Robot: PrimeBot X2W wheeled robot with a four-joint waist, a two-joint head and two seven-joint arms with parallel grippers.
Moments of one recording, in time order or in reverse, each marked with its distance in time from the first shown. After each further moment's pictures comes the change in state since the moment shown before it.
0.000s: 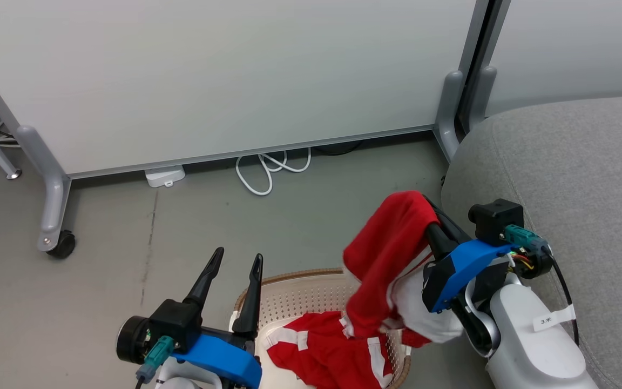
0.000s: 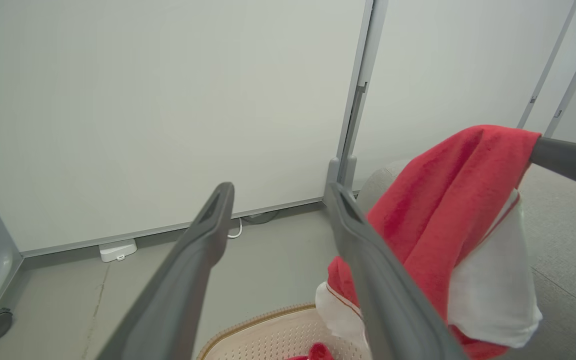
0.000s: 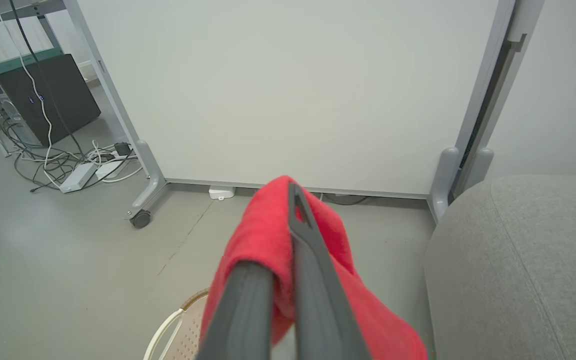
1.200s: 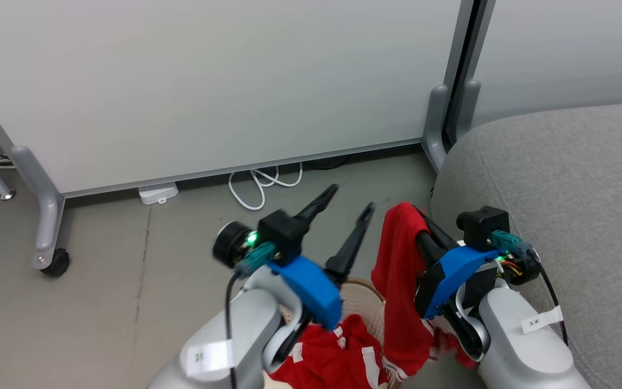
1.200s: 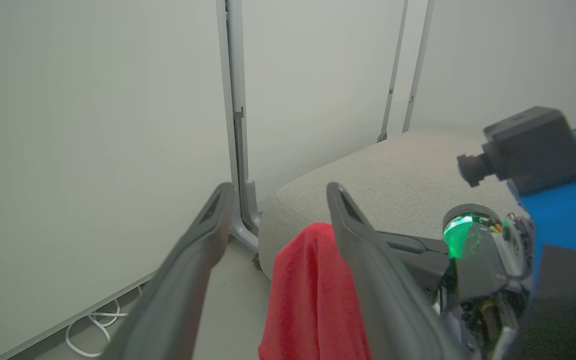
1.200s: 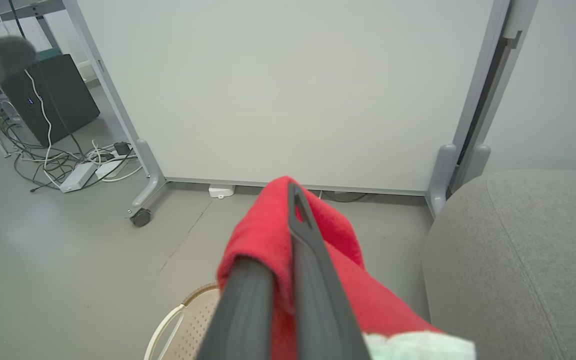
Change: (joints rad) left arm -0.515 0.013 -0.606 0.264 -0.422 0.071 0.000; right arm -0.040 0.000 0.065 0.125 0.044 0.000 -0.051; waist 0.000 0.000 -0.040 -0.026
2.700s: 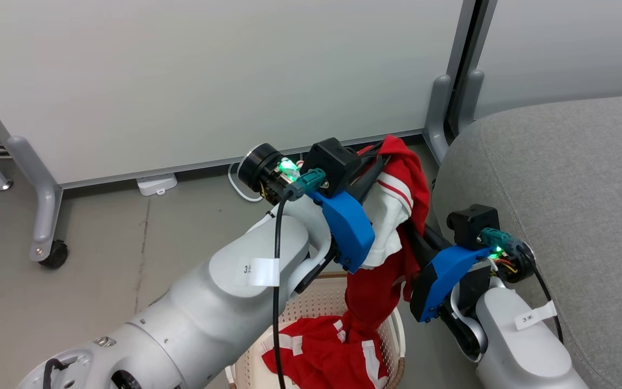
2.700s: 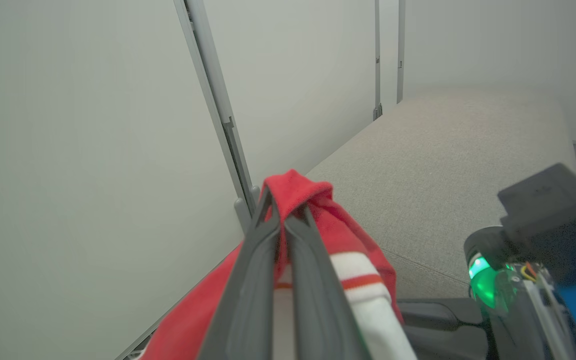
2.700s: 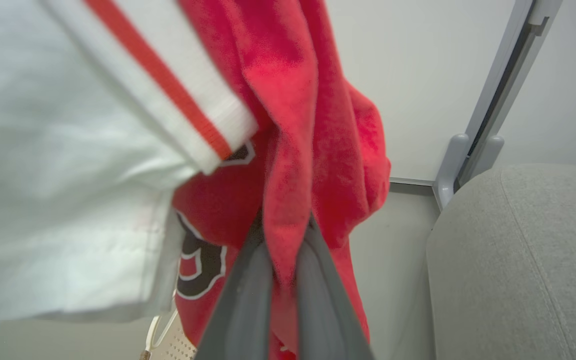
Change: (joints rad) left arm -0.343 -0.030 -0.326 0.177 -0.205 0.003 0.004; right arm 0.020 0.000 0.002 -0.075 -0.034 0.000 0.085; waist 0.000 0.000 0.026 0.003
